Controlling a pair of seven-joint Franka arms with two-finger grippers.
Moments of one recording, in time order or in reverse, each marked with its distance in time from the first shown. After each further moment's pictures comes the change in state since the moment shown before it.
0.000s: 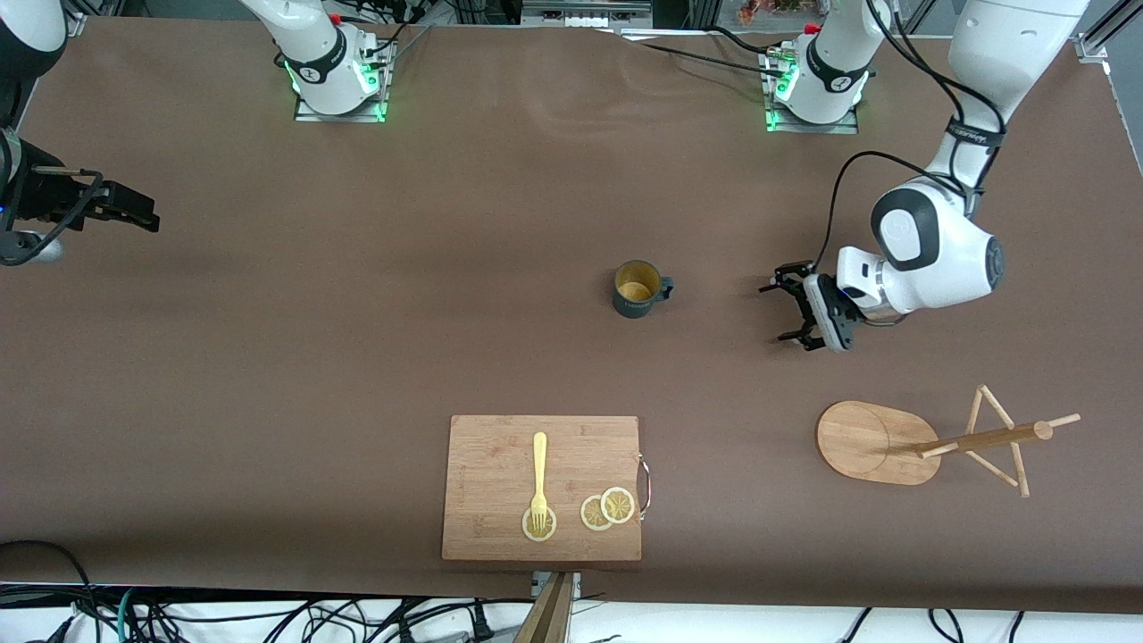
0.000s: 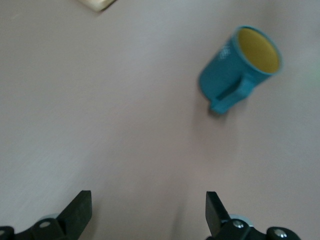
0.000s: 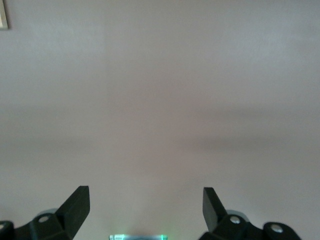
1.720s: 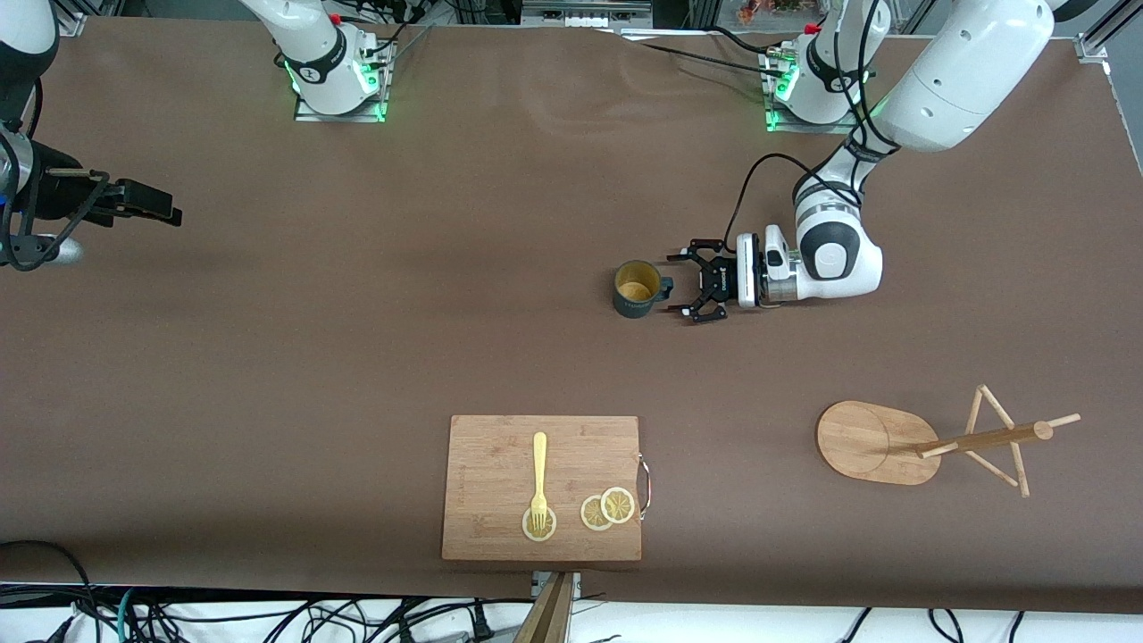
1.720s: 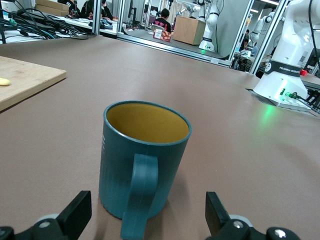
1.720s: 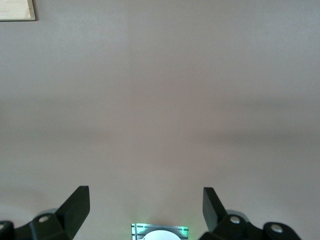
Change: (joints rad) left arm 0.006 0.240 -0.158 -0.004 -0.636 -0.172 0.819; right arm -0.003 0.016 0.001 0.004 0.096 -0.025 0.000
